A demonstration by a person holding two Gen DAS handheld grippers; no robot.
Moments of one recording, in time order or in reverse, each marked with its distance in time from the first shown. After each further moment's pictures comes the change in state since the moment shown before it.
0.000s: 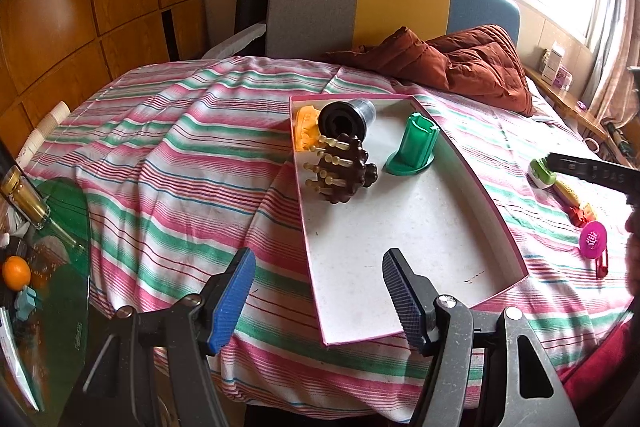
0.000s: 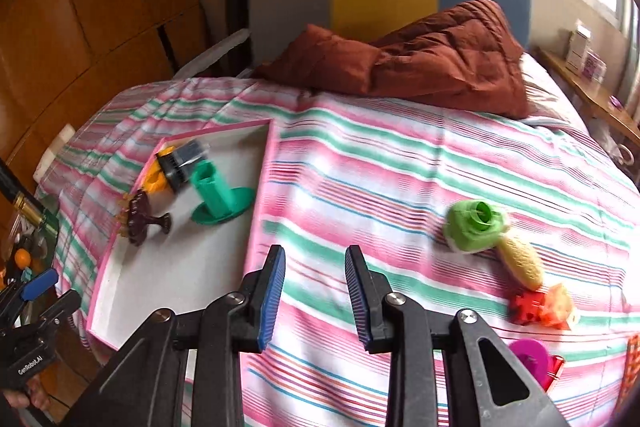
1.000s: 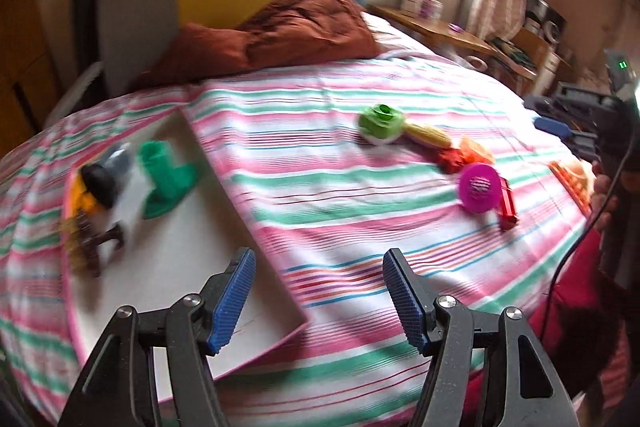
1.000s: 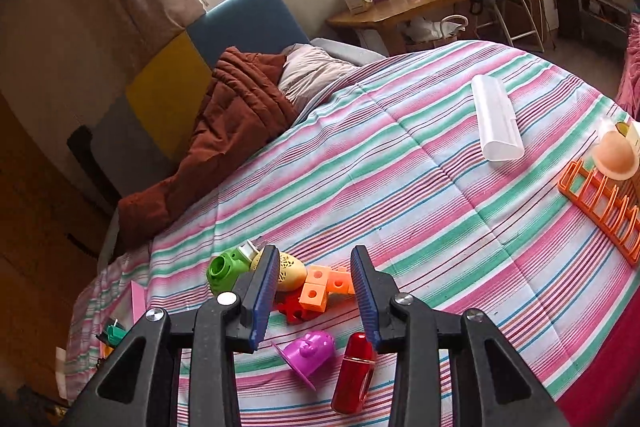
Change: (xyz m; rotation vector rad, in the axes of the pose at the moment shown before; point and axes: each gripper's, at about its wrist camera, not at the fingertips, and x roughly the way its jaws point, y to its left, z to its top) left arm 0.022 -0.188 0.017 0.383 0.082 -0.371; right arm -0.093 -0.229 -0.078 0.716 -0.260 -0.140
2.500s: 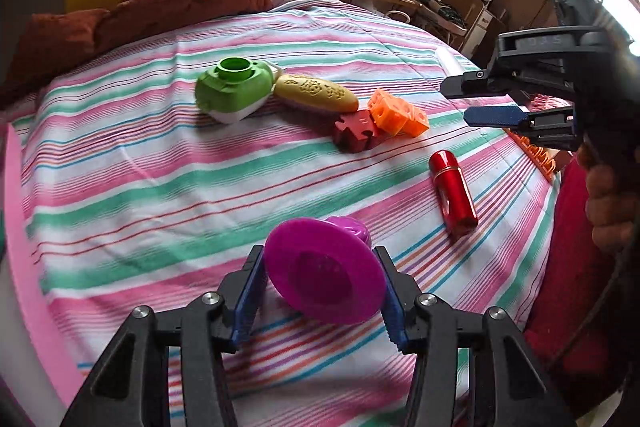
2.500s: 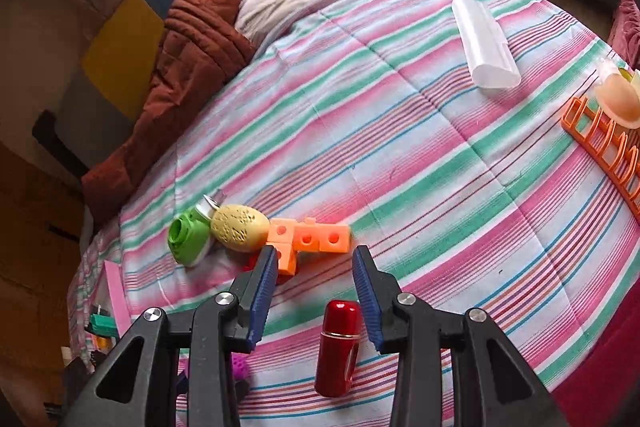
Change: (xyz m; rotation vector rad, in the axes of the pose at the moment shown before) left arm 0.093 -0.068 0.013 0.104 0.109 -0.238; right arm 0.049 -0.016 -0.006 0.079 0.270 -0.114
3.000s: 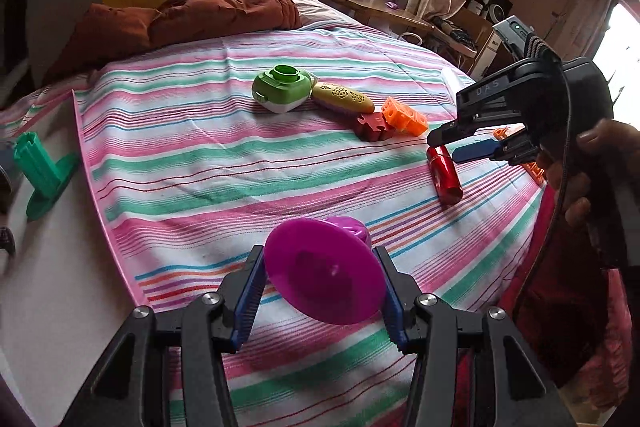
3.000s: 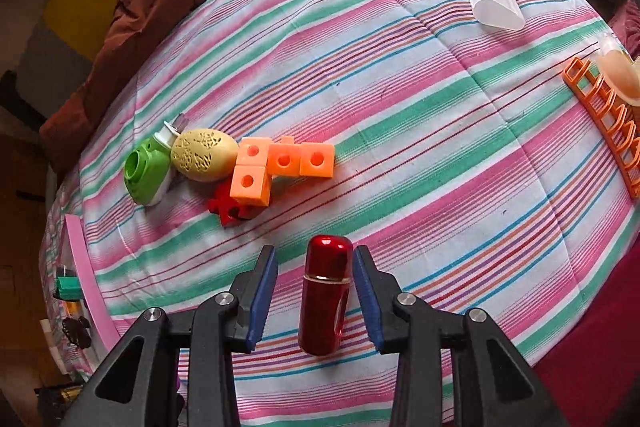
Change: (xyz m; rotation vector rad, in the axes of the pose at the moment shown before) left arm -0.058 0.012 -0.037 -0.051 -0.072 0.019; right arm 0.021 0.005 -0.023 -0.021 0.226 -0.131
